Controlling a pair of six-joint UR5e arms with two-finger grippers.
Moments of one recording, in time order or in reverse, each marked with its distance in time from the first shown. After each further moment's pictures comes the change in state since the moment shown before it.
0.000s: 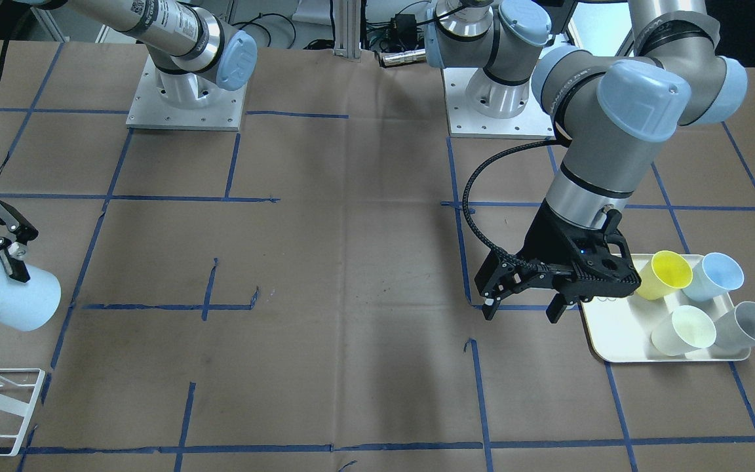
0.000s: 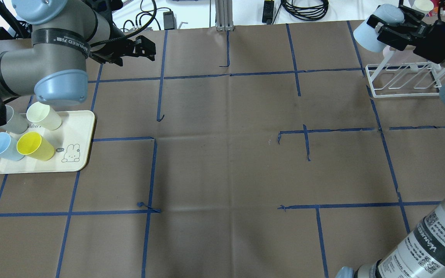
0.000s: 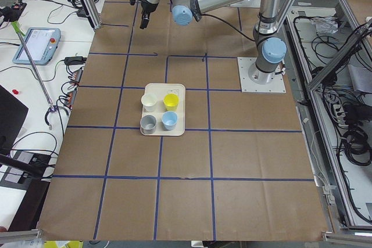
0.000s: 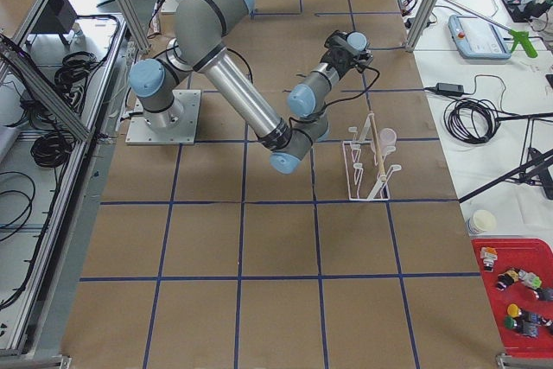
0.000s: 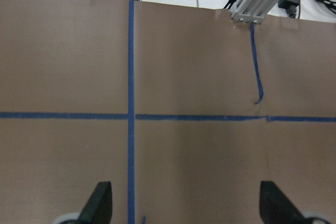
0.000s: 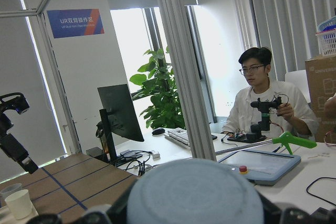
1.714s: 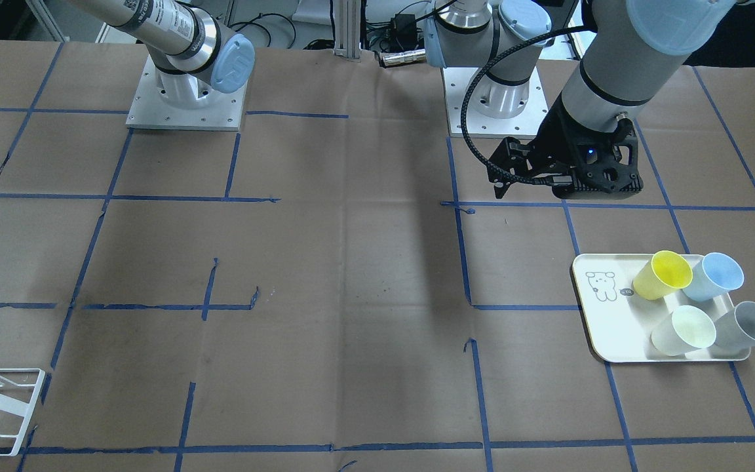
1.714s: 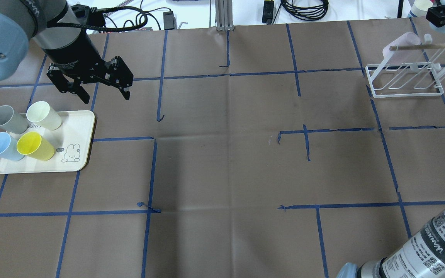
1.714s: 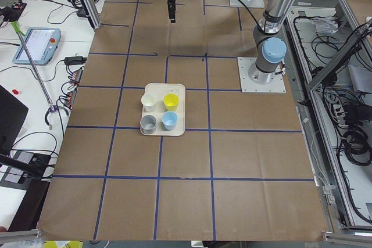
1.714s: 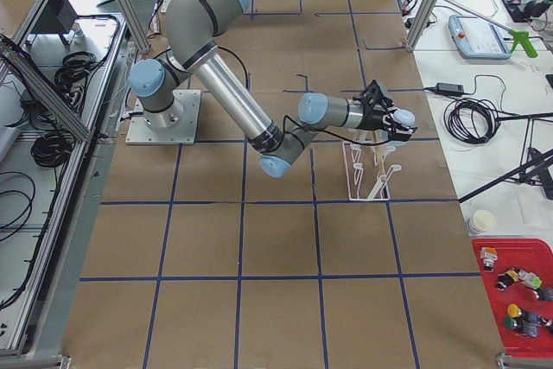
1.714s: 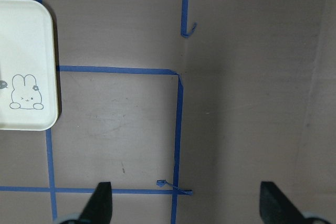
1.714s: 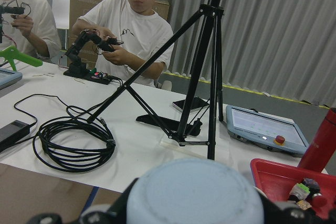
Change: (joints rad) left arm -0.010 0.152 0.124 -0.678 0.111 0.023; right arm -0.065 -0.033 0.003 0.702 -0.792 -0.938
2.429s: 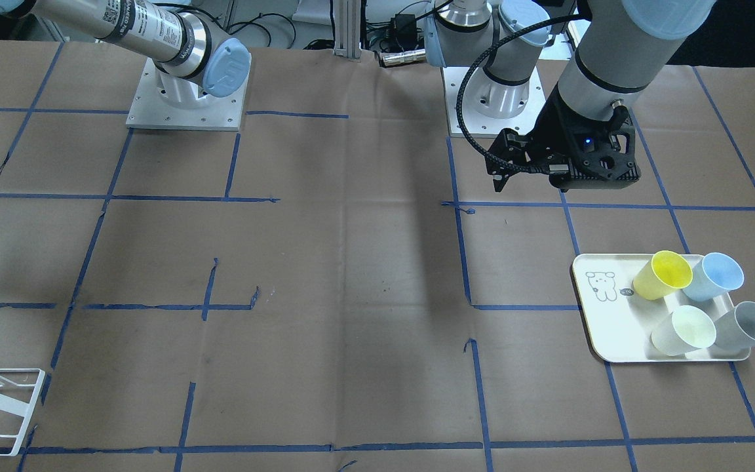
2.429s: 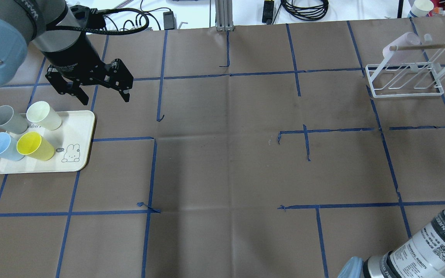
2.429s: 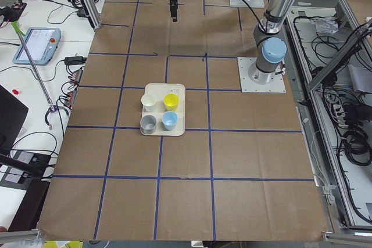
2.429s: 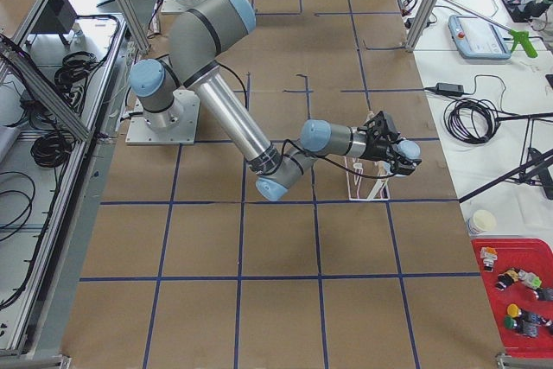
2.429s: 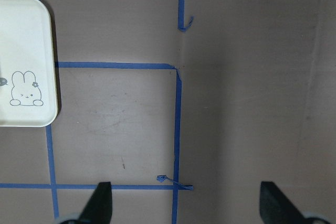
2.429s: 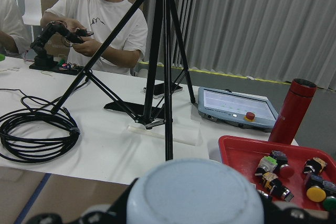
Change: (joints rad) left arm -0.006 0.022 -0.010 0.005 0.013 -0.002; right arm -0.070 0.090 -0.106 0.050 0.022 0.015
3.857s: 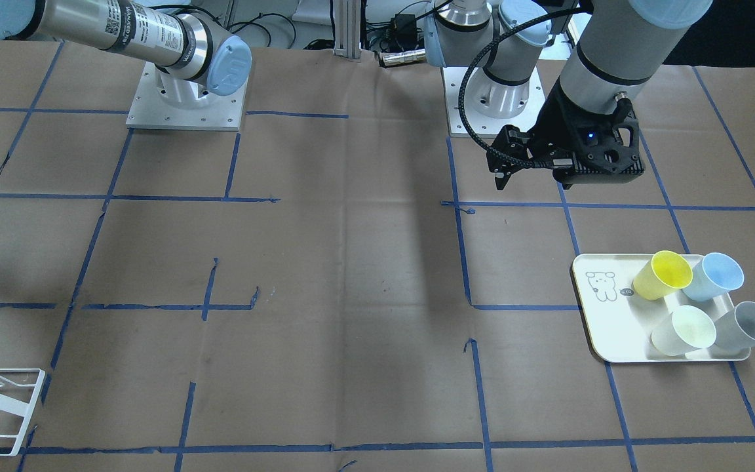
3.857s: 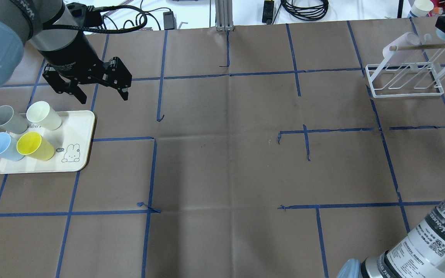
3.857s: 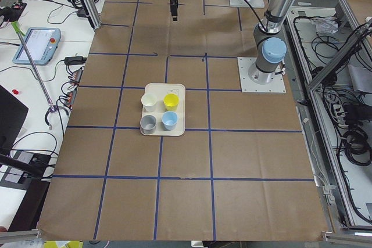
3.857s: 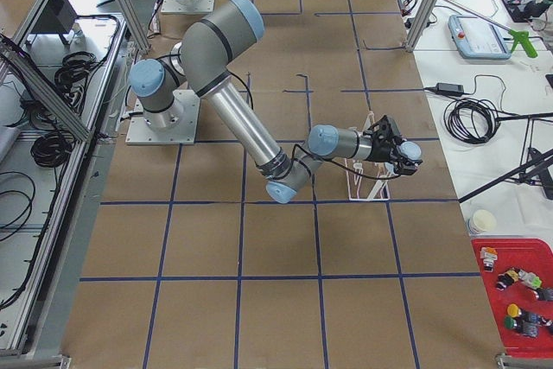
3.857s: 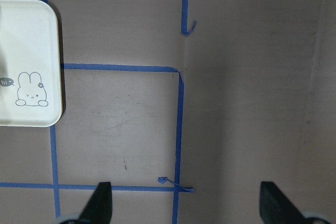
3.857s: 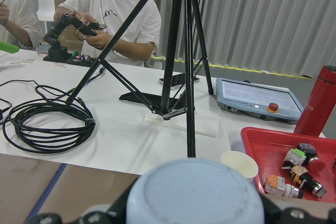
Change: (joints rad) left arm 0.000 0.008 0.000 0.005 0.002 -0.016; right arm 0.037 0.064 -0.022 -0.011 0.002 0.002
